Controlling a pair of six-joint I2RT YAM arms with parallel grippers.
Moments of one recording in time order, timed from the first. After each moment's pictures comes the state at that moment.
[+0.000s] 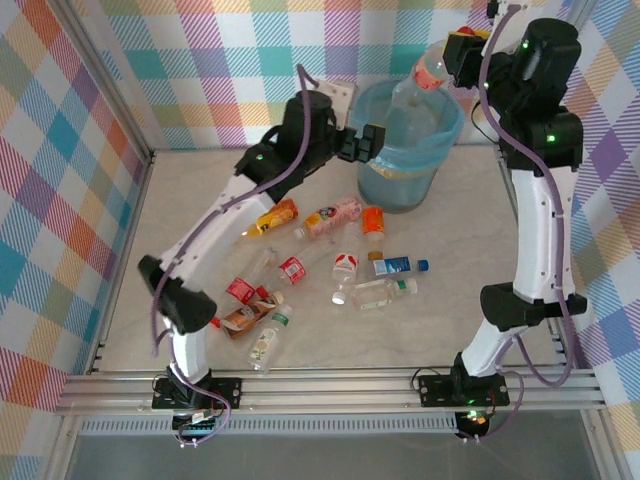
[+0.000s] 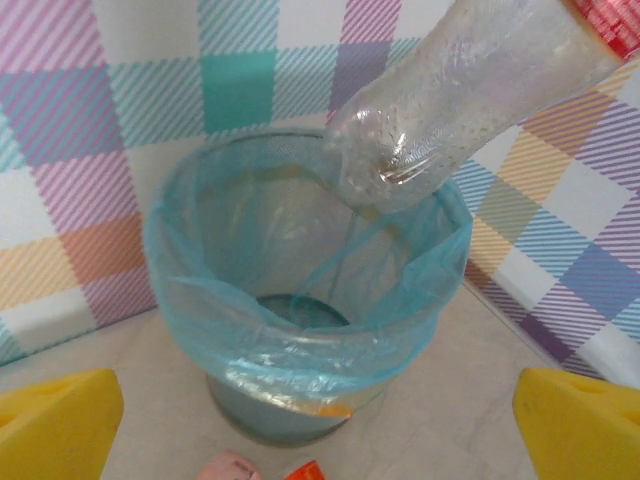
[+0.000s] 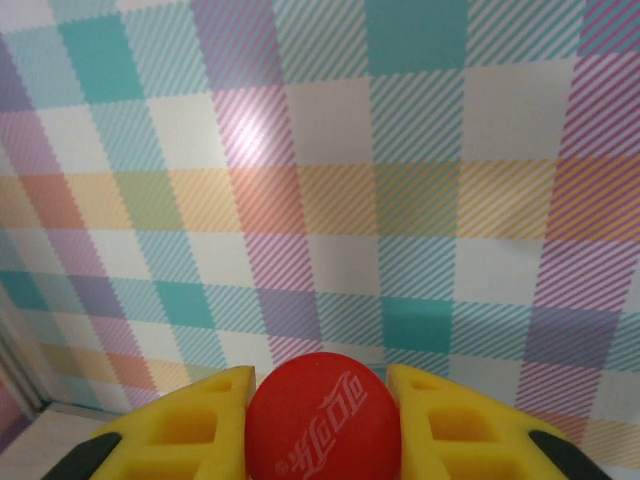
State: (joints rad) left arm -0.72 1.93 2.24 -0.61 -0.10 -0.19; right arm 0.17 1.74 2.53 -0.80 -0.10 0.07
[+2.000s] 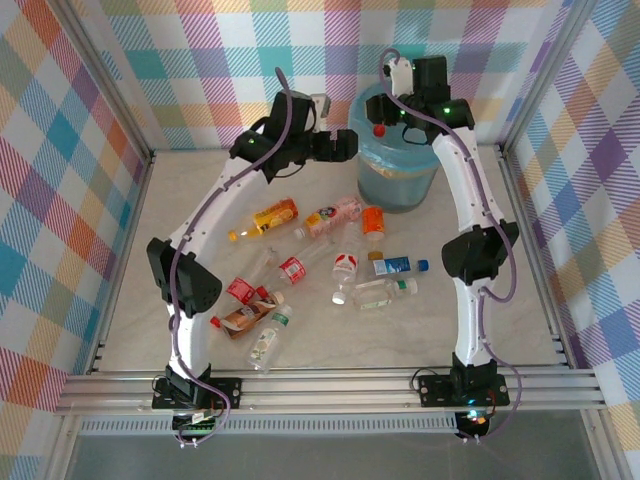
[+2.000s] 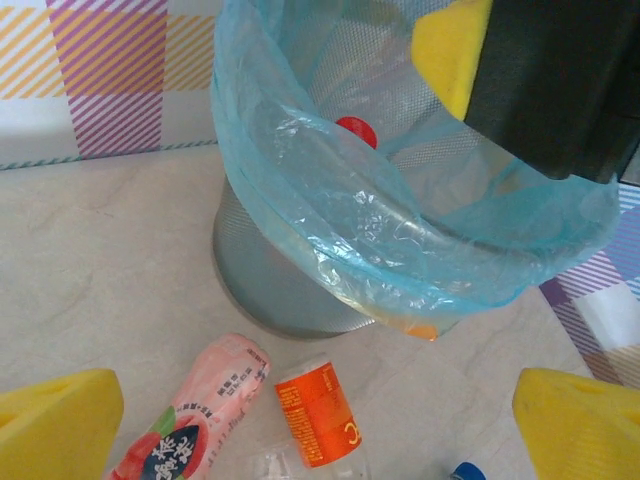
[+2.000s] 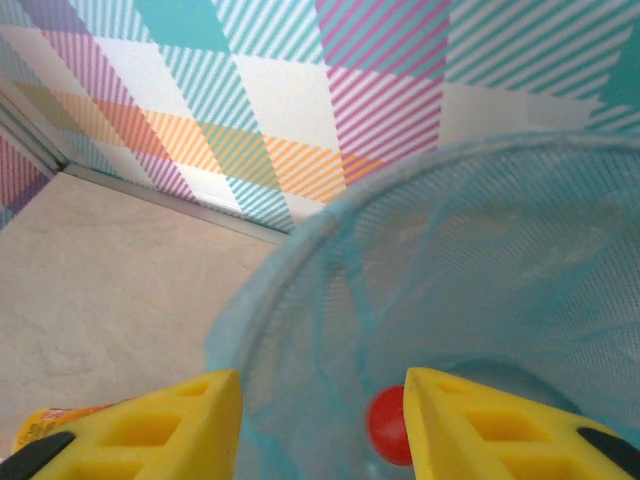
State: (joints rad) left arm -0.54 1.99 2.21 -0.77 0.13 -0.36; right arm 0.27 2.20 2.58 -0.89 -0.27 0.00
